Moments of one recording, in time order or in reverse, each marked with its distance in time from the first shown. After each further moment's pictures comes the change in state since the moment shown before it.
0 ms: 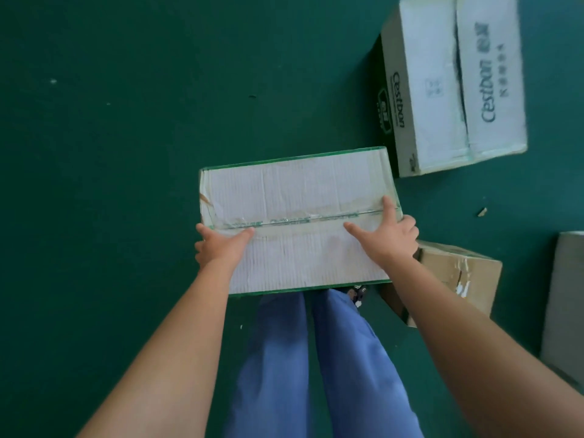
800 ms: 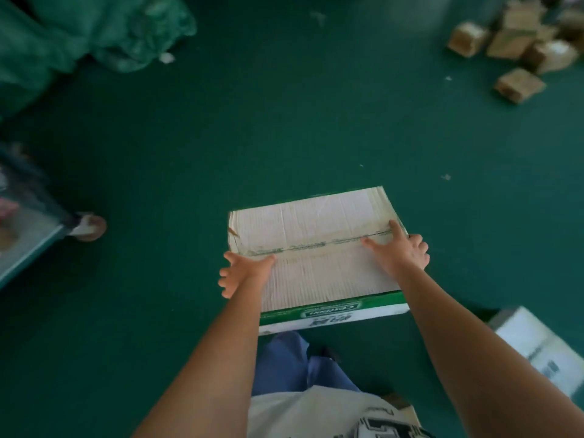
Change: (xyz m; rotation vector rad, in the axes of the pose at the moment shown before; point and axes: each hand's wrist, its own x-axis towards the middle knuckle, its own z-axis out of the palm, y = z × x) left_hand -0.389 -0.259 -0.200 -0.849 0.352 -0.557; right_hand -0.406 -0.116 -0.149 -0.575 0.072 -1.067
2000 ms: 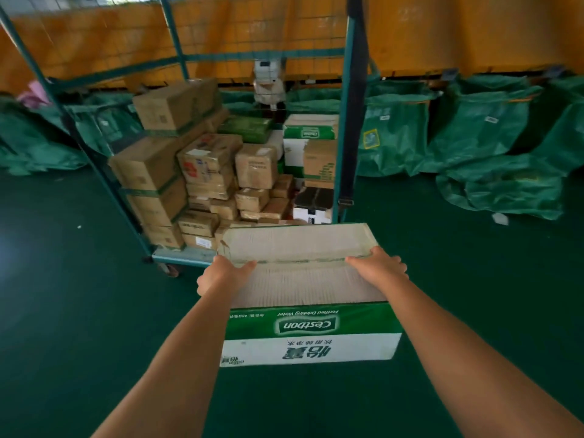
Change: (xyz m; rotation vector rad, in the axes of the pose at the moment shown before) left_hand 0.319 -0.379 -0.574 -0.482 0.562 -0.429; right_hand -0.341 -0.778 0.263 -0.298 -0.349 -1.035
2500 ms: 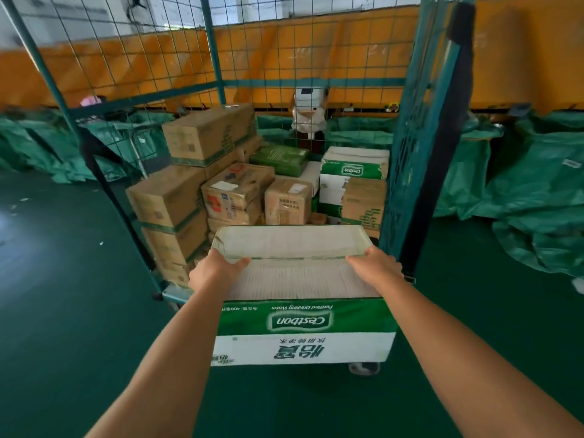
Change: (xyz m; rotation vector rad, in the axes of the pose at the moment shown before) left_hand 0.250 0.087 -0.082 0.014 0.205 -0.054; right_hand 0.219 -0.231 0.025 0.012 -0.022 -0.190
